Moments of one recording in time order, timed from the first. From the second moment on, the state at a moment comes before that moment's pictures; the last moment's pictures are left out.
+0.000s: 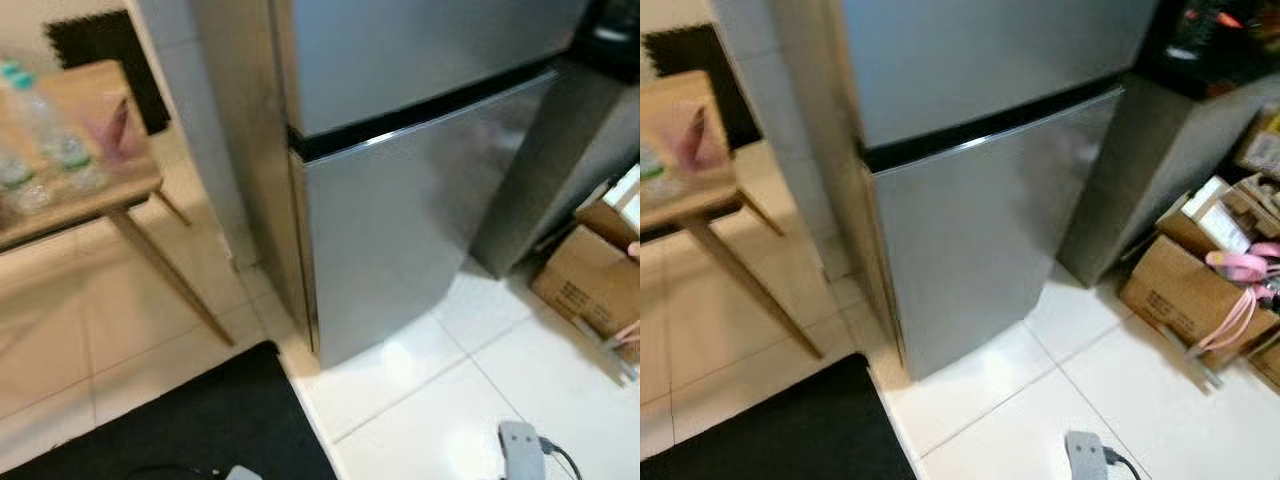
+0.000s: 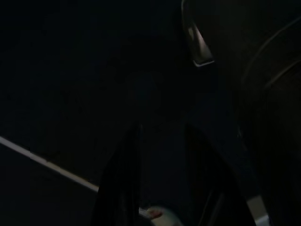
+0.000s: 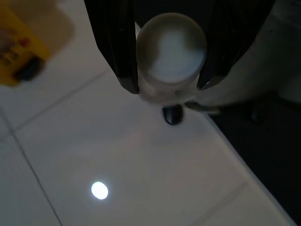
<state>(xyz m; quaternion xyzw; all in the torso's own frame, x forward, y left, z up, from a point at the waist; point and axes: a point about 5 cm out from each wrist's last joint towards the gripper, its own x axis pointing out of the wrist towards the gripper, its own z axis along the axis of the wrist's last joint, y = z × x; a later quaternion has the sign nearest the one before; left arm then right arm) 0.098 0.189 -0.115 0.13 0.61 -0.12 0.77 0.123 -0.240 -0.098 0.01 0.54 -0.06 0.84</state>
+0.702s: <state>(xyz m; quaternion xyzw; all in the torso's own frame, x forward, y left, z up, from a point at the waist) 0.092 0.188 -0.116 0.12 0.61 -0.12 0.77 0.134 -0.227 -0.097 0.02 0.52 -0.05 0.85</state>
